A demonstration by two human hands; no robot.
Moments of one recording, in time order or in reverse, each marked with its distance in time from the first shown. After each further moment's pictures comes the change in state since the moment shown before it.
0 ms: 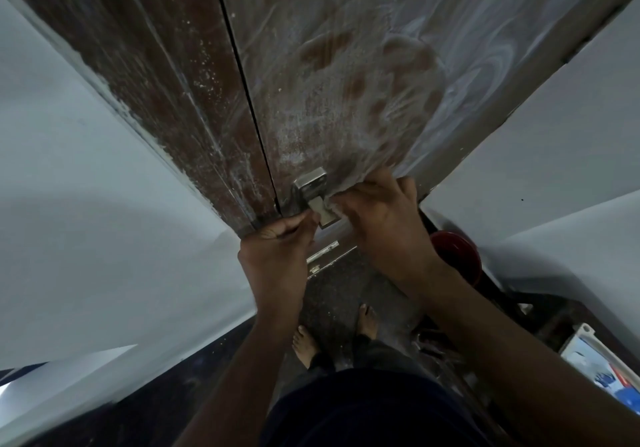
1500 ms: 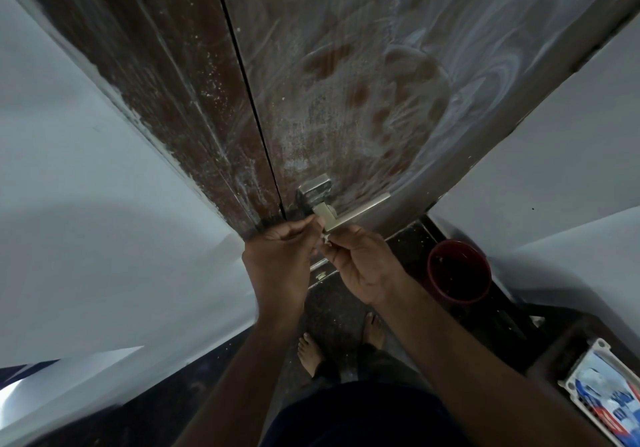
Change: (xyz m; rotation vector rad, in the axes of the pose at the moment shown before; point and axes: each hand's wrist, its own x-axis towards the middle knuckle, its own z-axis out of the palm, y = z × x) left_hand 0.005 -0.003 0.000 -0.002 -0.005 -0.019; right_hand -0.005 -0.022 0.052 2.063 -0.097 1.004
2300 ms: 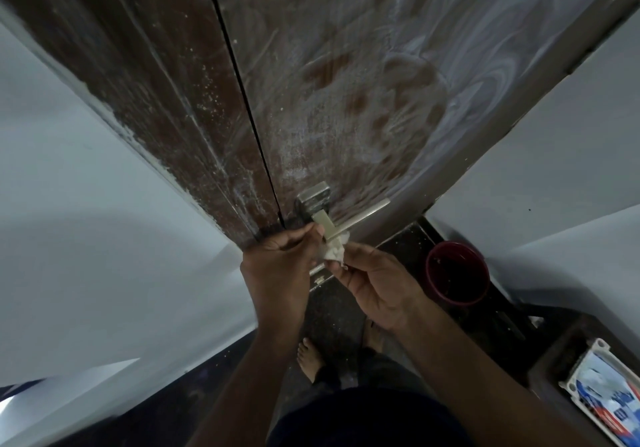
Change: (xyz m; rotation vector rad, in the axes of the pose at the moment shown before) left_hand 0.001 -0.003 0.000 0.018 -0.008 0.014; right_hand -0.022 -0.003 -0.010 0.062 -0.006 0.072
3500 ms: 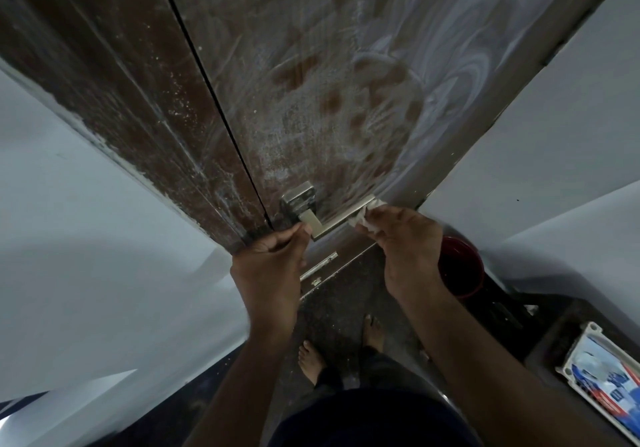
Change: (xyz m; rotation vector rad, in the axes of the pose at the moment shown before) left_hand -0.001 -0.003 0.002 -0.019 0.020 0.004; right_hand -0.009 -0.040 0.003 -0.298 0.492 -0.452
